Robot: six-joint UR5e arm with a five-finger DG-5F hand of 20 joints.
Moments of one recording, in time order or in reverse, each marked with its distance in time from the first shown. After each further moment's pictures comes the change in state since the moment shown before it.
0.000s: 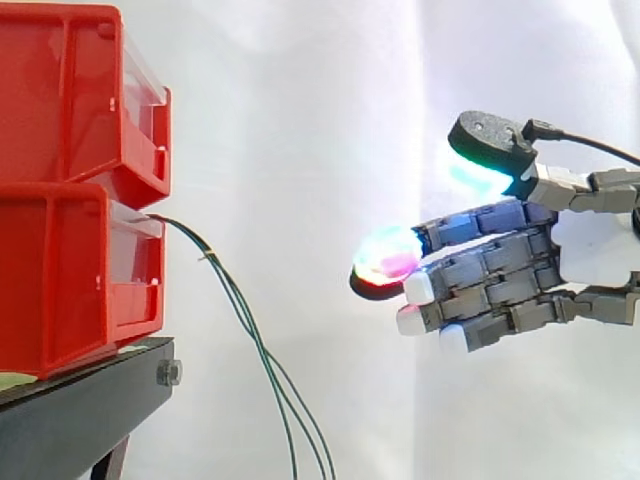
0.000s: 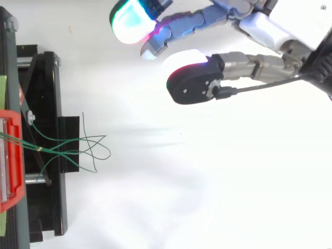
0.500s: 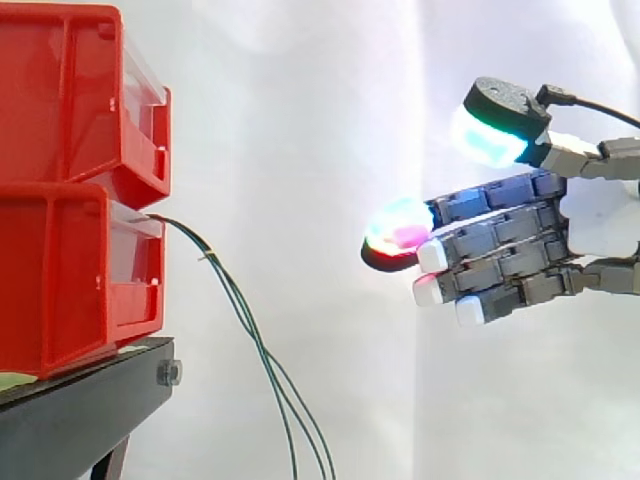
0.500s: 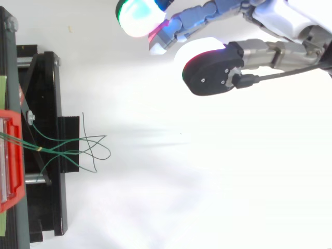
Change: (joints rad) arm -0.019 0.045 -0.002 -0.062 -0.042 0.045
